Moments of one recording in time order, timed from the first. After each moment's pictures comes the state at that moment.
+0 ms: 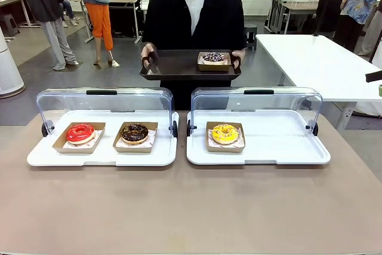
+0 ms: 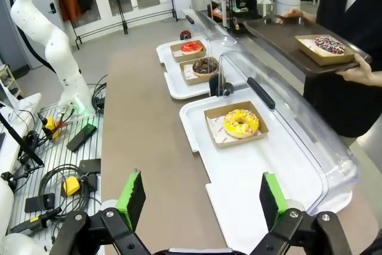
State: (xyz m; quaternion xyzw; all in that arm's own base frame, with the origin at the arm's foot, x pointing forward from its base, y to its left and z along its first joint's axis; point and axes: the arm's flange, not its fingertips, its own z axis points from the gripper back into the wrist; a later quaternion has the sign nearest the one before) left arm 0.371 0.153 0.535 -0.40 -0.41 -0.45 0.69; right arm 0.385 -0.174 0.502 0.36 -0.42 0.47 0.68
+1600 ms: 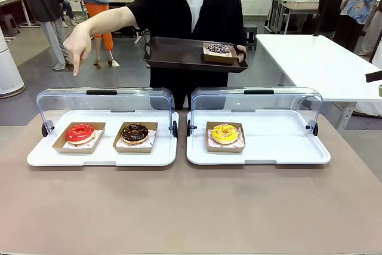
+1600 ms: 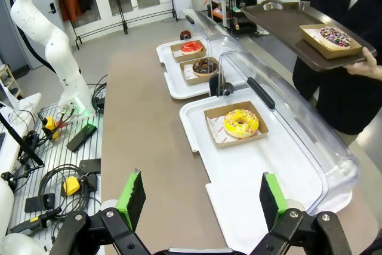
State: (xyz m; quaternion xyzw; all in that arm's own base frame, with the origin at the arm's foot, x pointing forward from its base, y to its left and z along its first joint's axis) left arm 0.371 0.153 0.535 -0.40 -0.41 -0.45 0.69; right arm 0.385 -0.174 0.502 0.36 -0.42 0.47 0.68
